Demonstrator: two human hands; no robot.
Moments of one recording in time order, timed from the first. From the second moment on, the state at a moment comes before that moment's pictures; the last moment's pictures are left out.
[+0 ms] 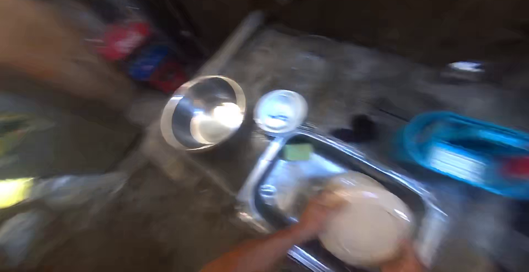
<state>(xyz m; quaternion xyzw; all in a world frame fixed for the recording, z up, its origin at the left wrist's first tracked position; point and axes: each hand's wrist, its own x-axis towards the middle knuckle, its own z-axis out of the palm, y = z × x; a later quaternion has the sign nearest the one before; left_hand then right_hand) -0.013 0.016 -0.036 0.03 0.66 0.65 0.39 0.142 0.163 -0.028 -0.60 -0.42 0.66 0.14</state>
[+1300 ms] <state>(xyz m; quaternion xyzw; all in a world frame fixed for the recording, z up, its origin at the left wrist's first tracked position) 0.027 0.069 -0.073 0.37 0.72 0.59 0.08 0.171 0.180 -0.057 -0.48 -0.63 0.57 0.21</state>
